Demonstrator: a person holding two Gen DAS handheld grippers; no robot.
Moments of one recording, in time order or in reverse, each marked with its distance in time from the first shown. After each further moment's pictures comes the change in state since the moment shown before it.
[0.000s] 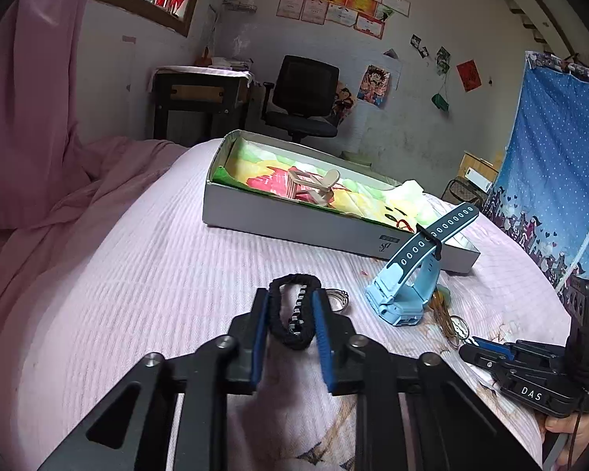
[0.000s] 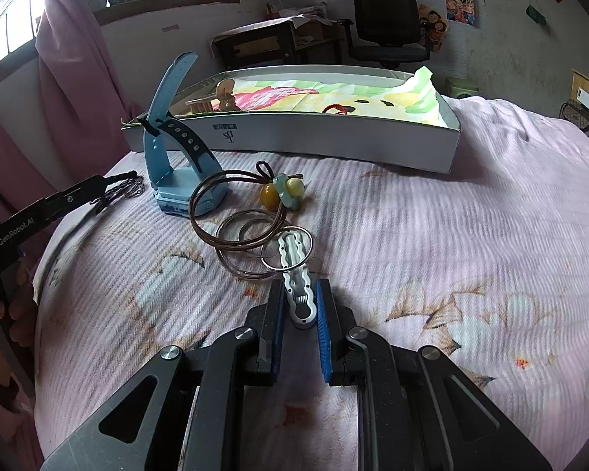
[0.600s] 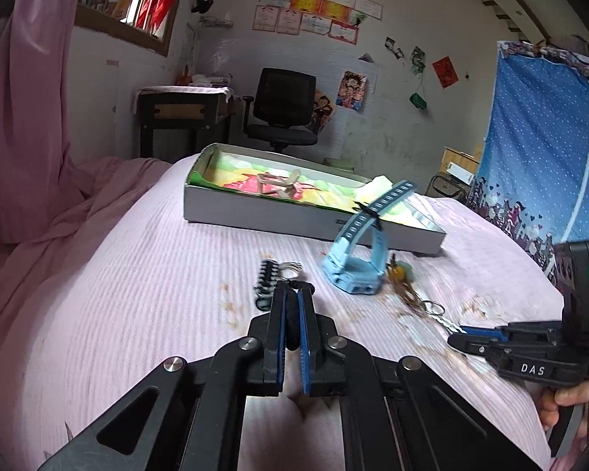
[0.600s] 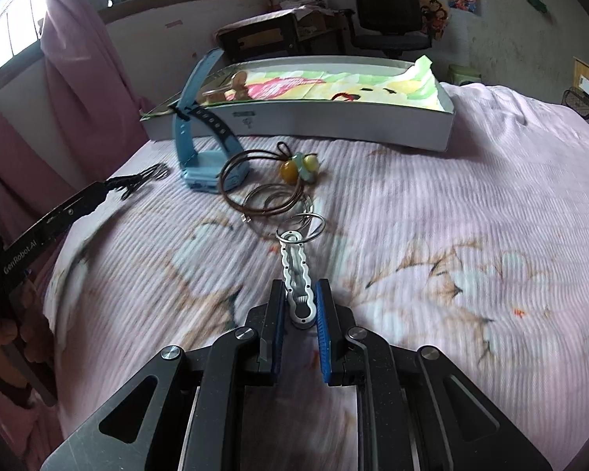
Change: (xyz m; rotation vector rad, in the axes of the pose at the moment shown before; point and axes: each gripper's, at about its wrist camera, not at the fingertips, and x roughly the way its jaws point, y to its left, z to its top) left arm -0.037 -0.025 -0.024 0.085 -0.045 -0.036; right arm -0.024 0.007 -0.013 0.014 0.055 0.036
